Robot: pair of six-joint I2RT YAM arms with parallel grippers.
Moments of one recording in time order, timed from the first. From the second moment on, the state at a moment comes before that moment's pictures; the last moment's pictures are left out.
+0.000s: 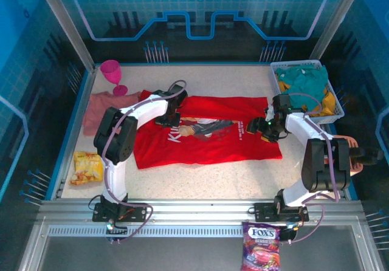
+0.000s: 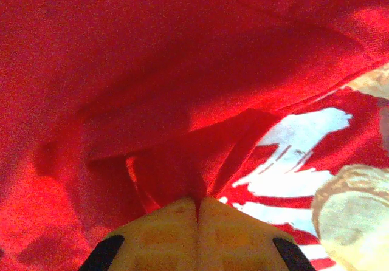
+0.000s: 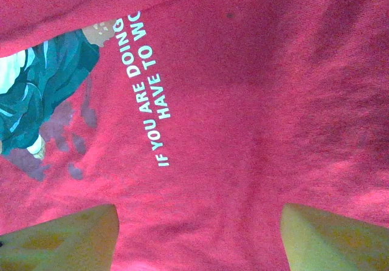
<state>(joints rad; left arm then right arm) -0.43 2.00 1.45 -0.87 -0.23 -0.35 -0.01 1.54 0.95 -0.70 -0.37 0.38</state>
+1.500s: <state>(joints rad) -0.39 1.79 1.37 -0.98 0.00 -0.54 0.00 1.55 0.95 -0.69 -0.39 0.38</state>
